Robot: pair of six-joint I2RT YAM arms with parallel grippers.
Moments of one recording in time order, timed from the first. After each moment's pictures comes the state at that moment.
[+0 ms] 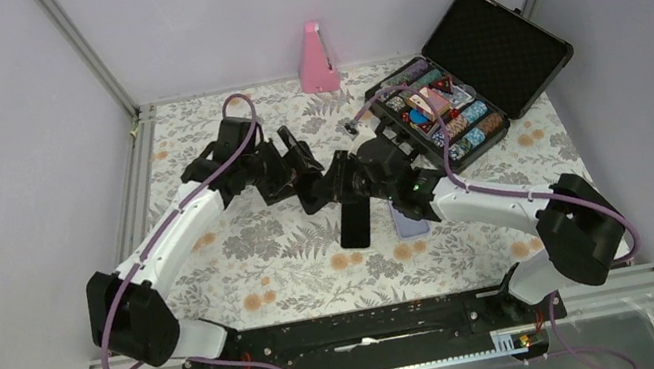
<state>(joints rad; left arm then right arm) -0.45 1.42 1.19 -0.61 0.32 -0.88 0.83 1.48 0.91 0.17 -0.07 0.89</state>
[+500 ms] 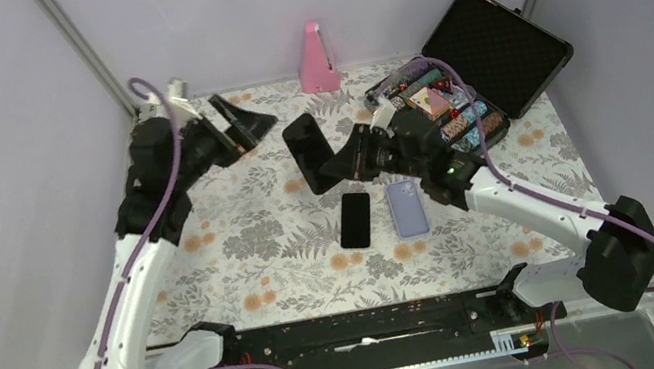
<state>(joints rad) -0.31 1.10 1.22 -0.40 0.34 -0.74 0.74 1.29 0.95 0.09 -0.26 0.87</state>
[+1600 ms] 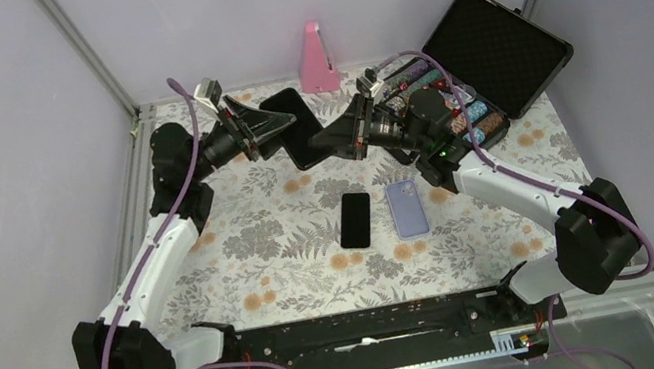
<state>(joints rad) -0.26 1.19 1.00 0.34 0.84 -1.42 0.59 1.41 1.00 0.57 -0.67 1.48</state>
